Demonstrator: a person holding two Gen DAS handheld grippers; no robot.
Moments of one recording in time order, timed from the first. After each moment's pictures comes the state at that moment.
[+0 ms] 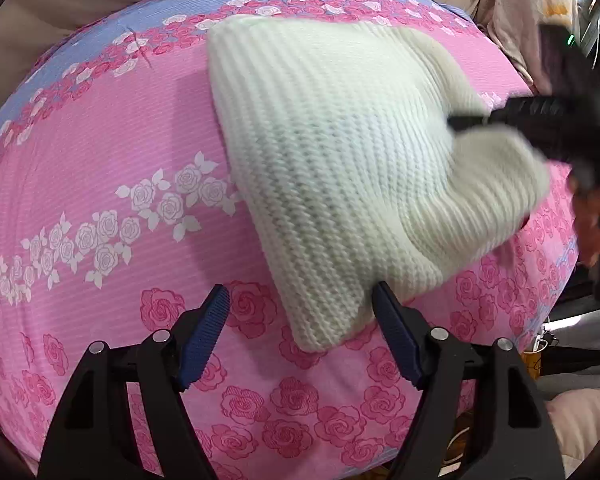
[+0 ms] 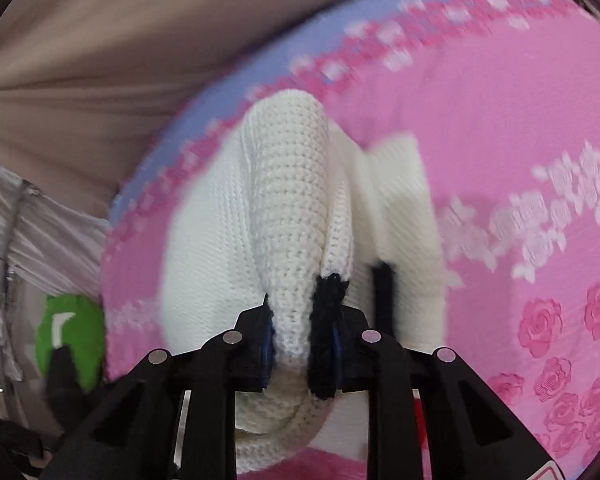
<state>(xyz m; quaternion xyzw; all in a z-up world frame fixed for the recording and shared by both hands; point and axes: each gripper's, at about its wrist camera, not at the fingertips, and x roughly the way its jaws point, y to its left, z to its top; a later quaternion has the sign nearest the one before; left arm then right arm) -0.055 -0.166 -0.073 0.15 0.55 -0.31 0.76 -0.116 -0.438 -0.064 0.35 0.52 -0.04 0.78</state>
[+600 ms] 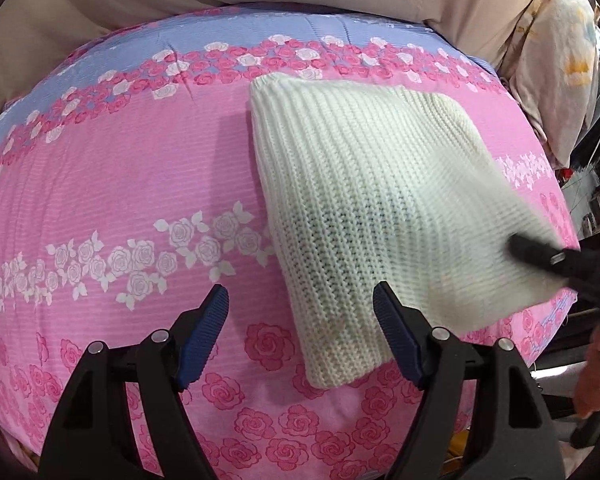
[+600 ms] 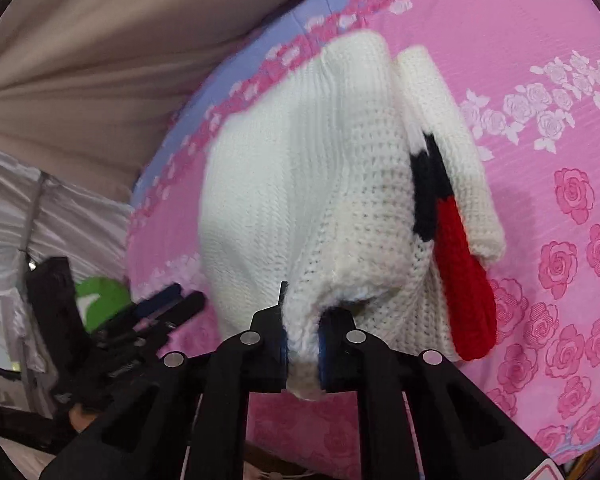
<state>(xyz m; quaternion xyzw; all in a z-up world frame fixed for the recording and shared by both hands) -0.034 -0.158 -0.040 0.10 0.53 -0.27 0.80 -0.182 -0.383 -0.009 0.39 0.44 0.01 0.81</state>
